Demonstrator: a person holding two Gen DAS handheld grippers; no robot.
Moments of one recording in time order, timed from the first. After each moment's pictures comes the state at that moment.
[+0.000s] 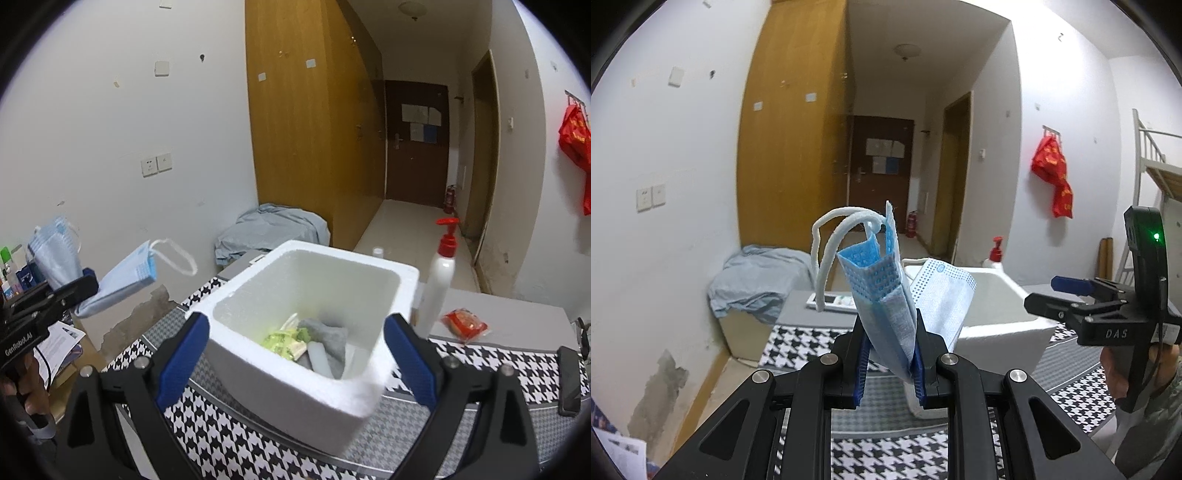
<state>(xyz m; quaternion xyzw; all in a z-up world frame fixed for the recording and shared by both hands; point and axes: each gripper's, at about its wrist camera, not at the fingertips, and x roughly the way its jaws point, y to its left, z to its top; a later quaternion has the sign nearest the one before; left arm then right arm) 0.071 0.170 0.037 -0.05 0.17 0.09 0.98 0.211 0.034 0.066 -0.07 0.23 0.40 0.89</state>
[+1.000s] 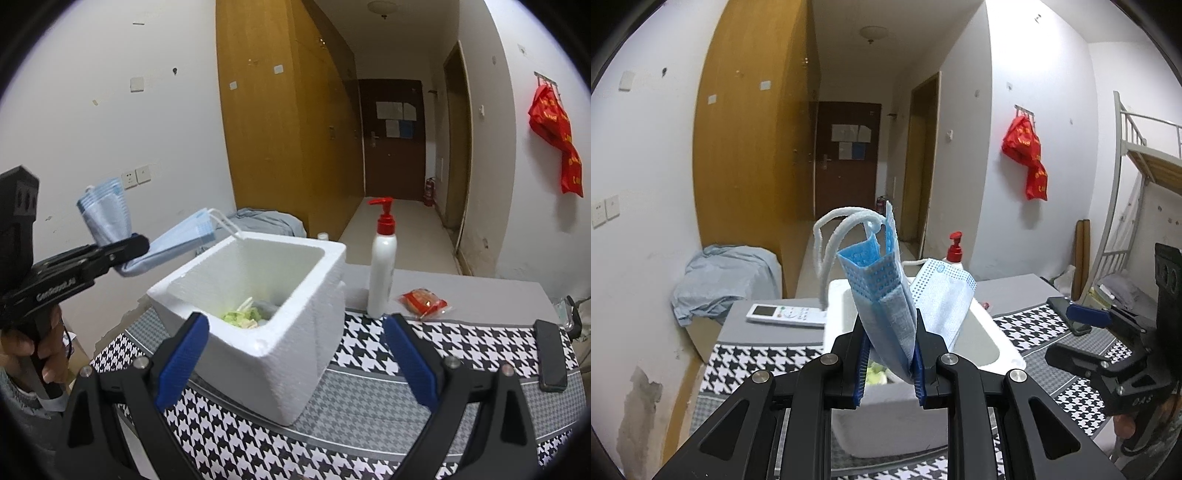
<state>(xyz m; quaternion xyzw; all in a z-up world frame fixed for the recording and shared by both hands) 0.154 0.134 0.047 -0.04 0.20 0.03 0.98 0.222 -0.031 0.056 -0.05 0.23 0.37 0.90</state>
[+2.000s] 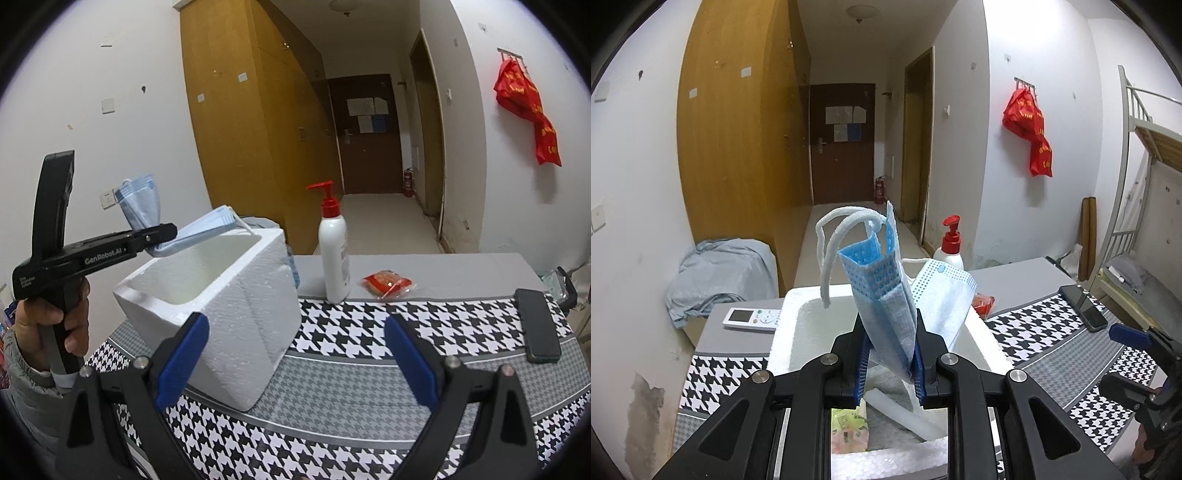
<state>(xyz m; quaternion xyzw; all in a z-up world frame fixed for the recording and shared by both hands) 0.223 0.111 0.036 -0.02 0.25 0.04 0.97 0.241 -0.087 0.037 0.00 0.24 0.33 0.91</state>
